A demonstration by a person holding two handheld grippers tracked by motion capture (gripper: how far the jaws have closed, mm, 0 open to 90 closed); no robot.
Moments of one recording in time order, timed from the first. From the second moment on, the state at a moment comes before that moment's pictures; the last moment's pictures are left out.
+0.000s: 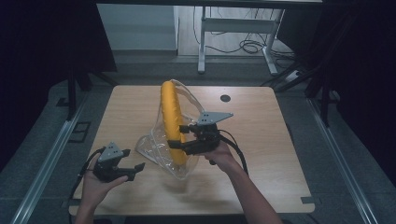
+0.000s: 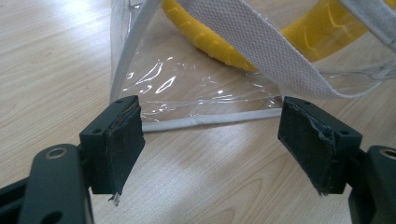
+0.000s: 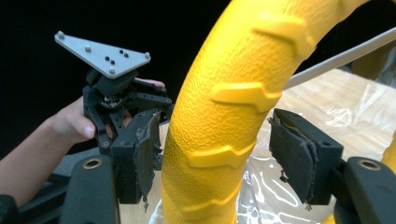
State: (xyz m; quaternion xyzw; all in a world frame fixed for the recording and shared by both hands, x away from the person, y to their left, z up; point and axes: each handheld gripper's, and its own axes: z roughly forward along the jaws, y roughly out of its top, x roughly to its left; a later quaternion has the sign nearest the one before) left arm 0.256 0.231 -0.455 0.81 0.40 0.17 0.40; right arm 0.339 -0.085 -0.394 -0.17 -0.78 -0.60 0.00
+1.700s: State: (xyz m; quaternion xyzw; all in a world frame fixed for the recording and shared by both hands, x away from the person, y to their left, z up) left arm 0.257 0.228 -0.457 0.81 0.40 0.17 0.39; right arm 0.336 -0.183 -0.416 -0.26 -0.75 -0.61 -0.09
